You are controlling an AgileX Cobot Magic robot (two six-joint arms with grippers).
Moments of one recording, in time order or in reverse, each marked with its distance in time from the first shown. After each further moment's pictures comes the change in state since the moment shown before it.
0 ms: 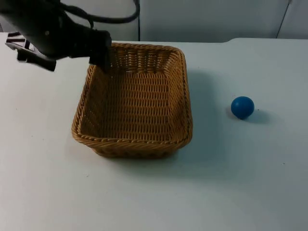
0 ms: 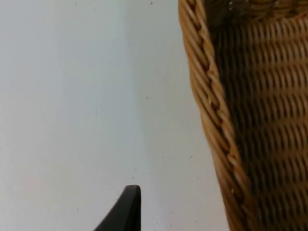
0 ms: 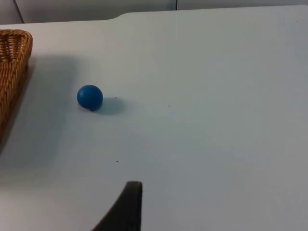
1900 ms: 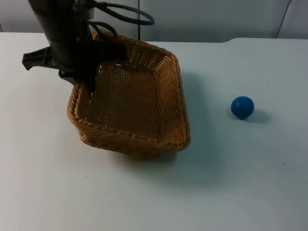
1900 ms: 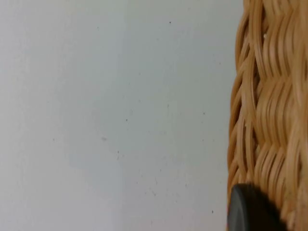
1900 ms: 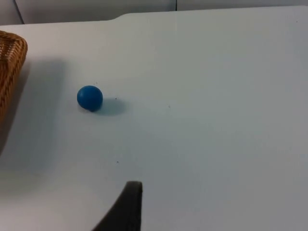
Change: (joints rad) right arm 0.000 -0.003 0.000 0.000 0.000 0.000; left arm -0.059 0.157 -0.282 0.174 0.376 -0.439
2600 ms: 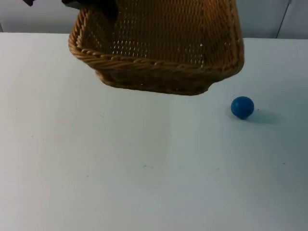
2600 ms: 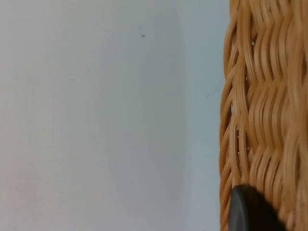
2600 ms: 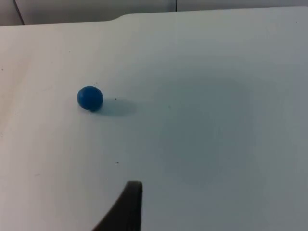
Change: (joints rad) right arm 0.000 0.000 0.000 0.000 0.000 0.000; left arm 0.041 -0.278 0.004 -0.467 0.054 0.366
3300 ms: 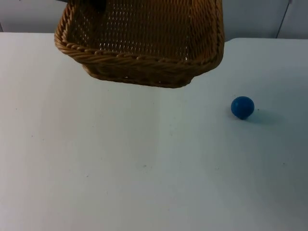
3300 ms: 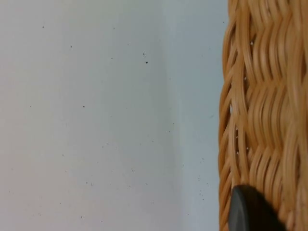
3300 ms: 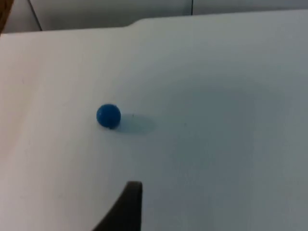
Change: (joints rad) right arm 0.010 0.353 -0.204 0.043 -0.088 -0.004; left arm 0.052 0.000 0.002 -0.027 -0.026 0.096
